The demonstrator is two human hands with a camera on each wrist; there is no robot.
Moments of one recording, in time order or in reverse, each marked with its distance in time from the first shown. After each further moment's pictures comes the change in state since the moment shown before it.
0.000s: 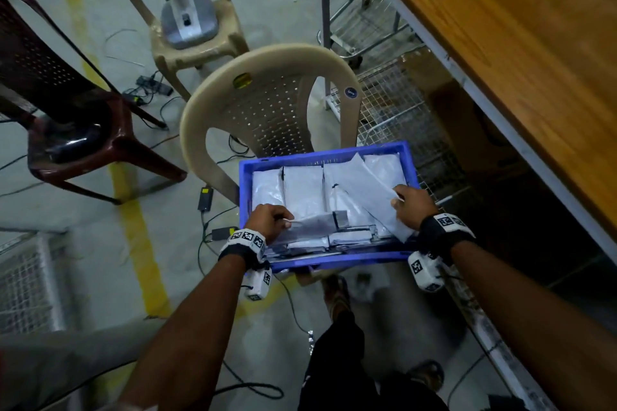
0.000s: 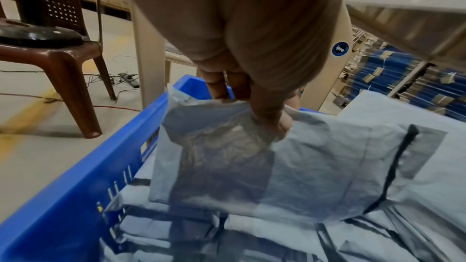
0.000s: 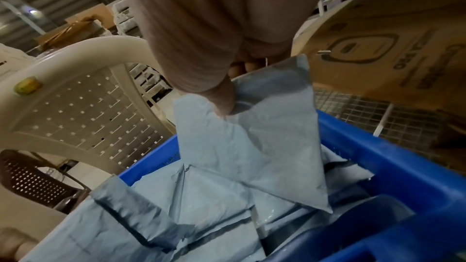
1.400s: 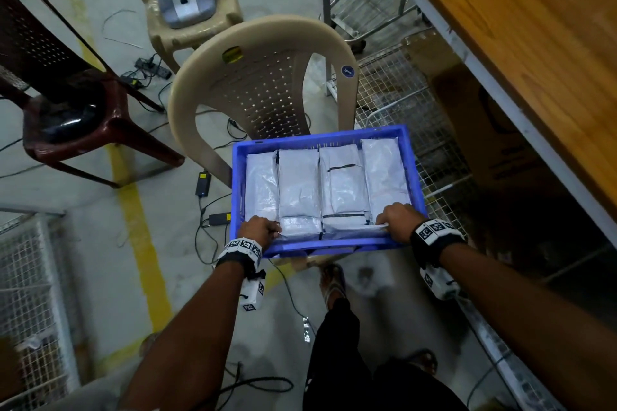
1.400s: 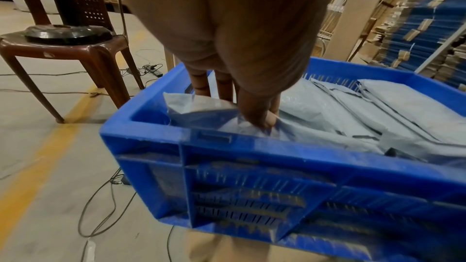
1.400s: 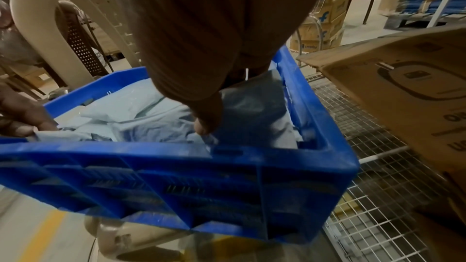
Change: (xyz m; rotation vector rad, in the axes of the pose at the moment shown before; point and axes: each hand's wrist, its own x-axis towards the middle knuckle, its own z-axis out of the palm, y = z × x) left_hand -0.021 -0.042 0.060 0.341 -0.083 -0.205; right_hand -0.015 0.031 0.050 -0.492 -0.430 -0.285
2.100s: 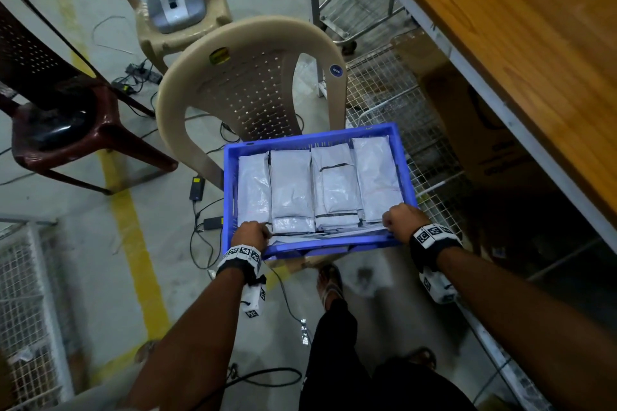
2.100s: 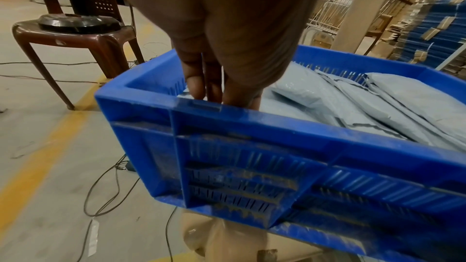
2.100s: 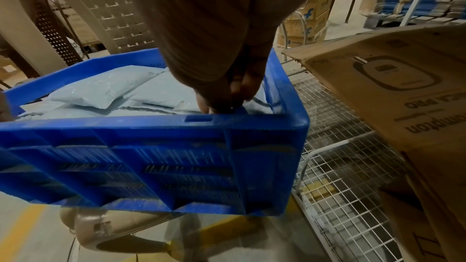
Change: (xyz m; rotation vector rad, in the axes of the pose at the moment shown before) left_hand -0.010 0.010 0.007 0.015 0.086 -0.072; right_hand -0.016 0.011 0.009 -0.117 0.095 0.091
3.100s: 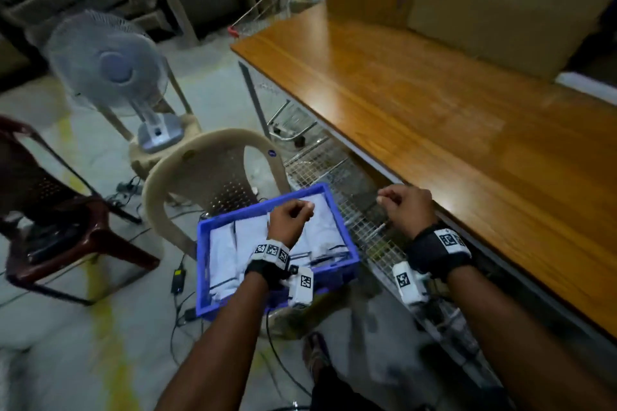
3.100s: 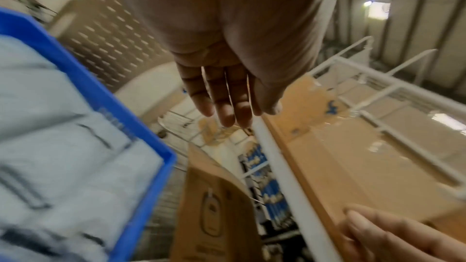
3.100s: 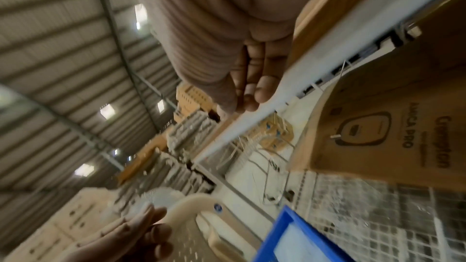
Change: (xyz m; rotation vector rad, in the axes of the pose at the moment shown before) left_hand -0.141 0.262 -0.112 -0.824 0.256 0.499; right_hand -0.228 0.081 -0.105 0.907 0.963 0.313
